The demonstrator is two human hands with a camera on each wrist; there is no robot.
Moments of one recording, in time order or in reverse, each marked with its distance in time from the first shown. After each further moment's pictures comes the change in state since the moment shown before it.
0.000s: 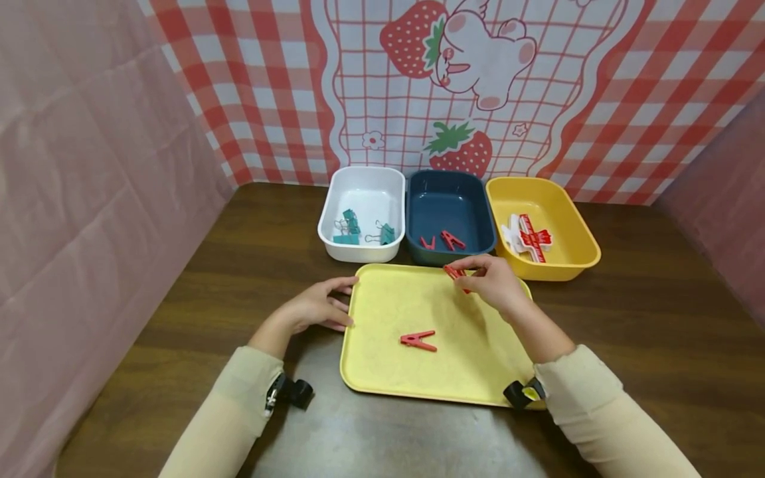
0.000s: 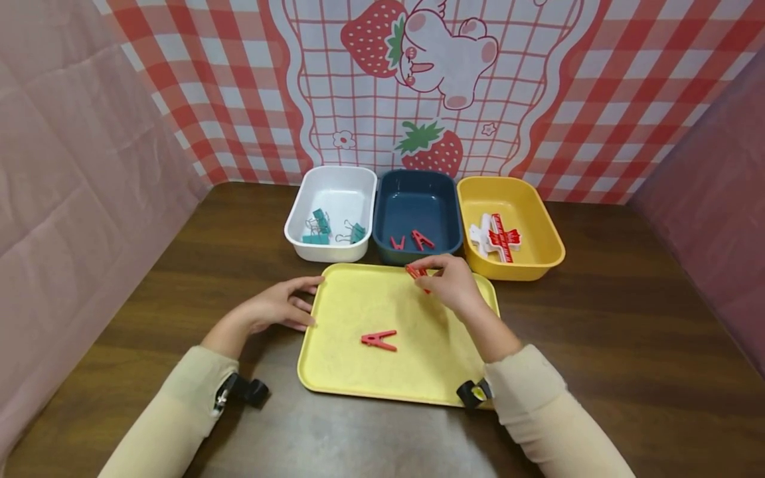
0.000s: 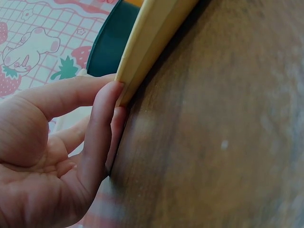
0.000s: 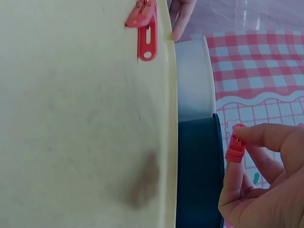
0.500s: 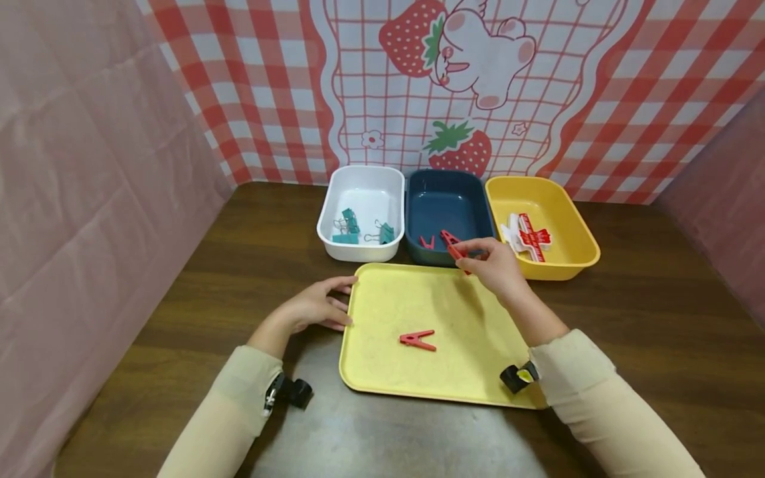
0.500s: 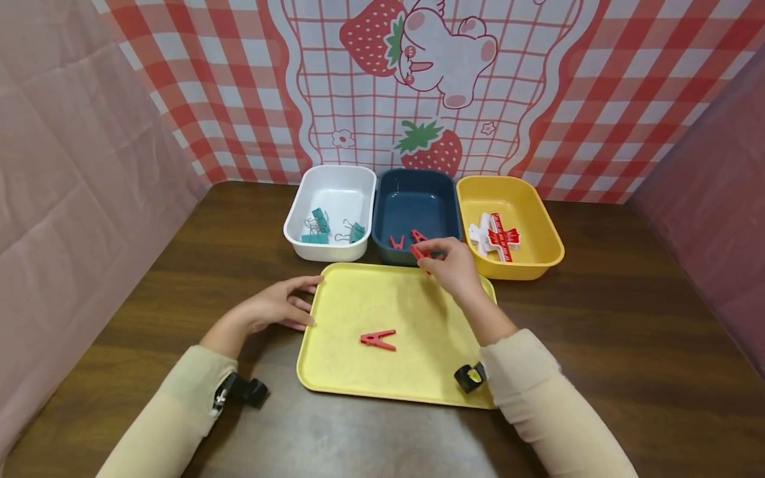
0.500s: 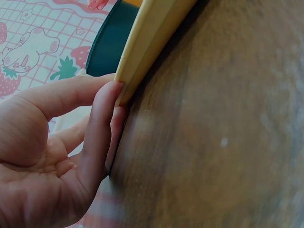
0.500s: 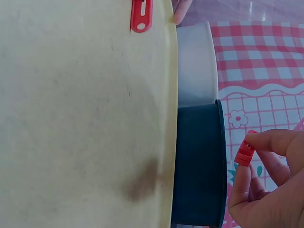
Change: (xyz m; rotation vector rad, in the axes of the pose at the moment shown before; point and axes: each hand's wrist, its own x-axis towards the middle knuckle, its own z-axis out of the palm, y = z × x) left_hand -0.001 0.002 0.000 0.015 0.002 -0.006; right_hand 0.016 -0.006 -0.006 0.004 0.099 0.015
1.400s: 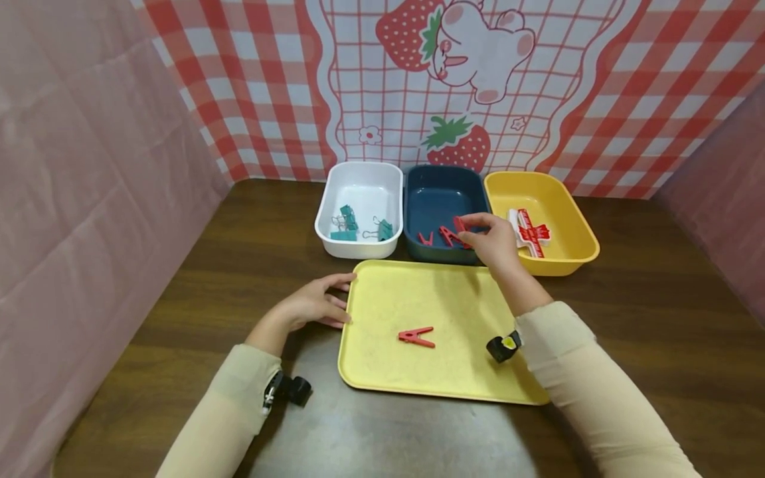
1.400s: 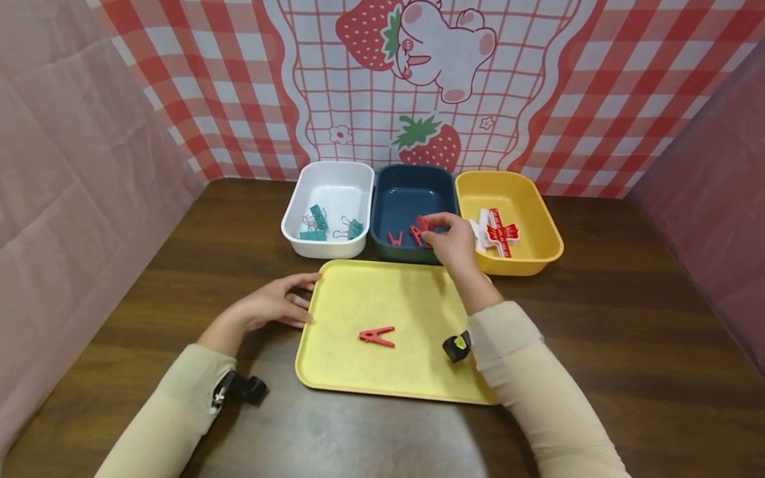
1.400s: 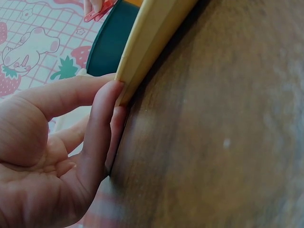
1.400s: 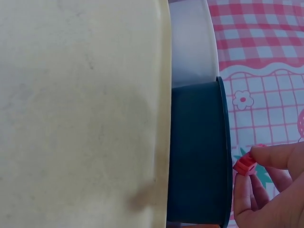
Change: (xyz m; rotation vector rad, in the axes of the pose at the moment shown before) left_hand 0.003 -0.003 -0.001 -0.011 -0.008 0.001; right_hand 0.034 -0.002 0.000 0.078 0.136 0.059
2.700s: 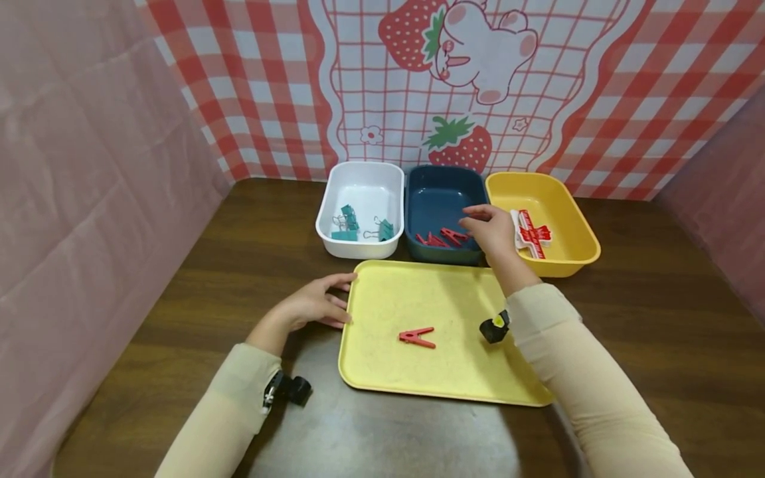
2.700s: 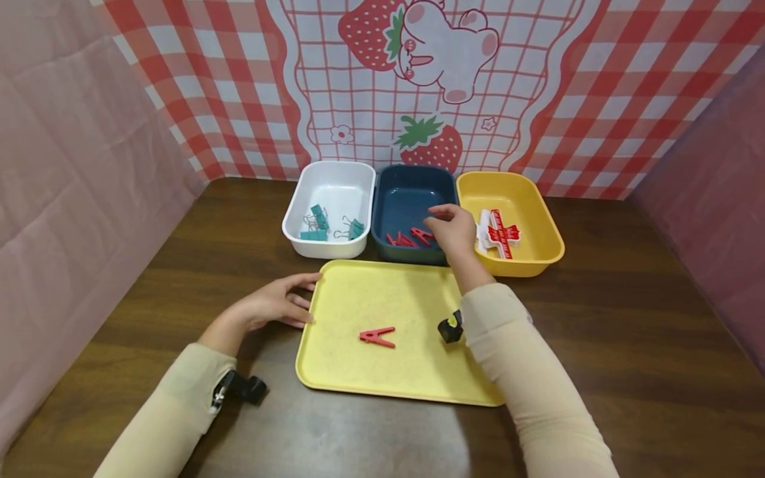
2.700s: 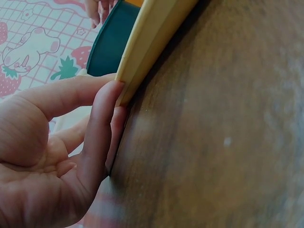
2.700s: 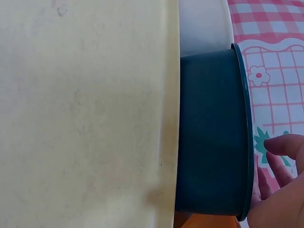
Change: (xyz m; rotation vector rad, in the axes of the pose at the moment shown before) left_hand 0.000 0.000 -0.001 0.007 -0.003 -0.008; right_hand 0.029 0.005 0.007 0.129 0.064 0.074
